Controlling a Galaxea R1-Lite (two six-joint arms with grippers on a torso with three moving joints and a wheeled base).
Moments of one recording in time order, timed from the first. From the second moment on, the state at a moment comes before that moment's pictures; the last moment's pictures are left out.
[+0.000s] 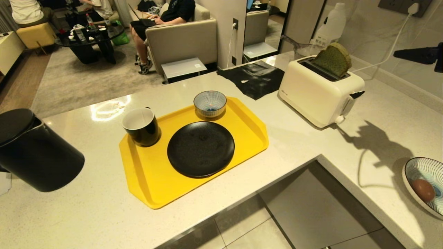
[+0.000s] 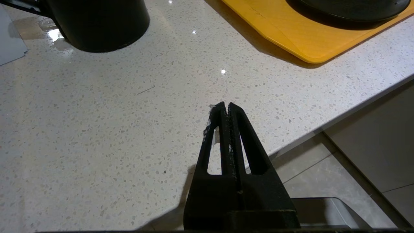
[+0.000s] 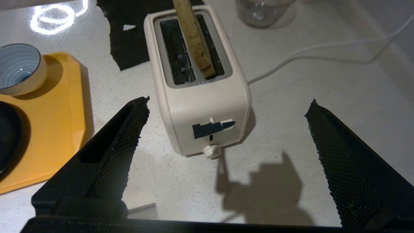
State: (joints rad) left arm 0.00 0.00 0.00 0.00 0.00 0.00; right arm -0.25 1.50 -1.46 0.02 0.38 -0.09
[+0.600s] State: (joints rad) left arm 0.00 0.00 0.00 0.00 0.00 0.00; right arm -0.25 1.42 -1.47 0.28 0.46 -0.12
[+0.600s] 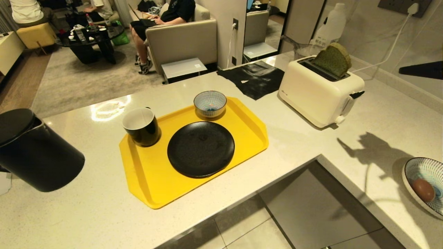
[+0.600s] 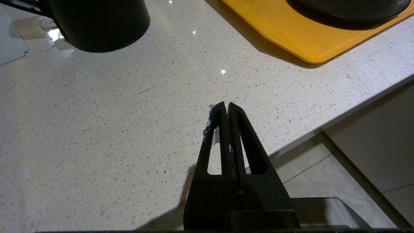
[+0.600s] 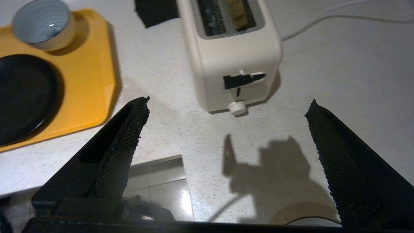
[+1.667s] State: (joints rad) left arm 0.00 0.00 0.00 0.00 0.00 0.00; right arm -0.25 1.42 -1.42 0.25 0.47 -0.17
